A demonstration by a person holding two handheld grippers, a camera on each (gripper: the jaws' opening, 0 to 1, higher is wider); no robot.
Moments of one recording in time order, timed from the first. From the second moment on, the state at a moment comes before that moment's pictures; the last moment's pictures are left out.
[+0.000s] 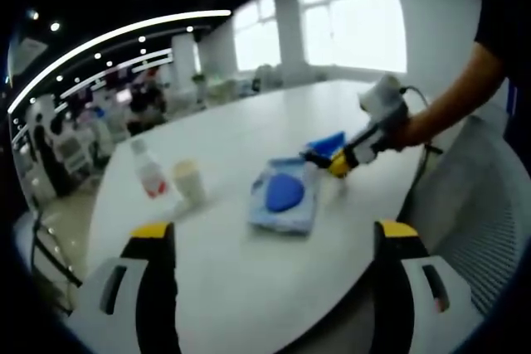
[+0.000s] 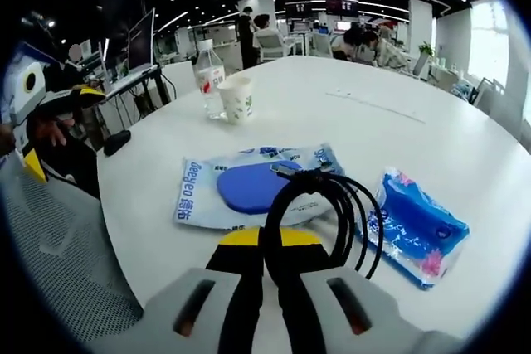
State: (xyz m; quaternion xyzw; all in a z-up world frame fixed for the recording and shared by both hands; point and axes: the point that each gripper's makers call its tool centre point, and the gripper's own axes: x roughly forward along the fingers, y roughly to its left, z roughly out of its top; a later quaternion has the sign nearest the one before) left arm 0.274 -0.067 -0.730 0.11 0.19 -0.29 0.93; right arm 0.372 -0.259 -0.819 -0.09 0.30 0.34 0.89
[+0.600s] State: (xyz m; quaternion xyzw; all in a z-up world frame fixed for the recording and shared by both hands) left arm 0.273 -0.066 -0.729 0.11 0.19 -0.29 0.93; right arm 0.381 -0.298 -0.779 -0.11 0.25 0.32 0.91
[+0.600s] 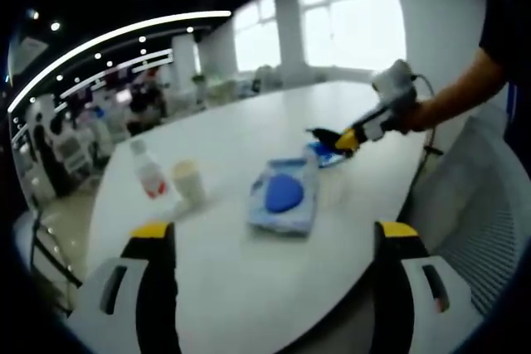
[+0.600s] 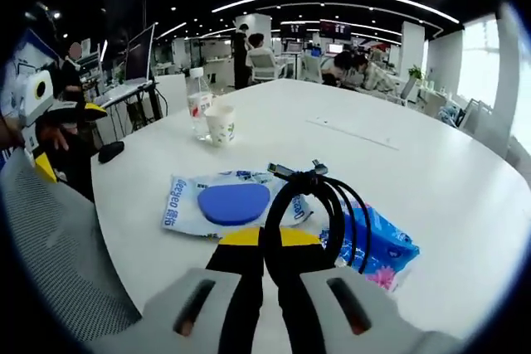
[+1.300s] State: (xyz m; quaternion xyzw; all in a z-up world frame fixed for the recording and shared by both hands) left arm 0.272 -0.064 -0.731 0.11 0.20 -0.29 0.93; right arm 0.381 -0.350 -0.827 -0.14 0.30 0.25 0.91
